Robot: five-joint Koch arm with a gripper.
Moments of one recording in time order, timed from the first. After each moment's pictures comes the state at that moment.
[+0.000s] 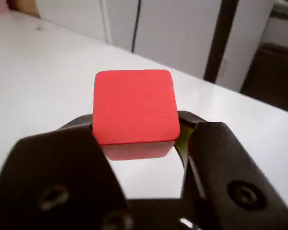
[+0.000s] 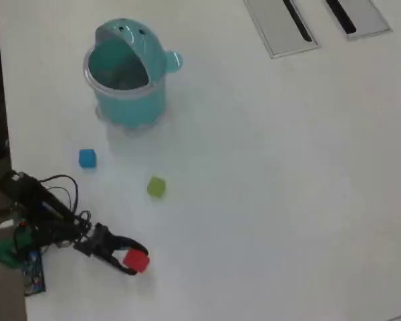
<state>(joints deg) 45.1 108.1 157.5 -40.7 -91.4</state>
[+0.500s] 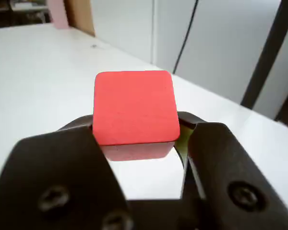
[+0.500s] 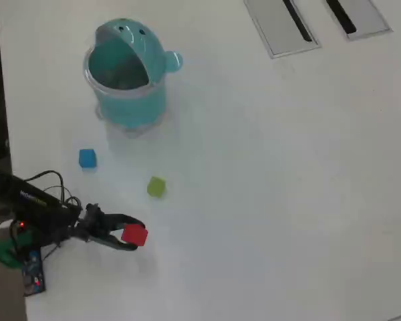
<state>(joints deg) 35.4 126.3 158.6 -27.1 -91.5</state>
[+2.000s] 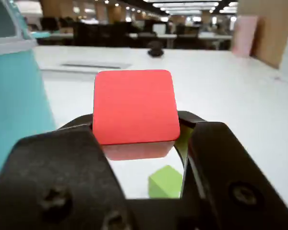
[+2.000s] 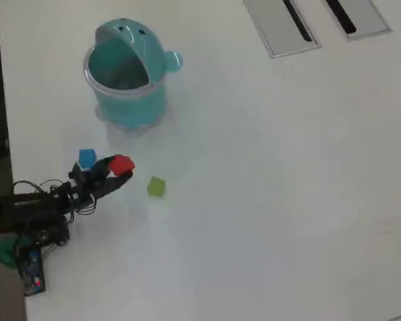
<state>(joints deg) -13.1 131.1 165.6 -38.2 -91.0</state>
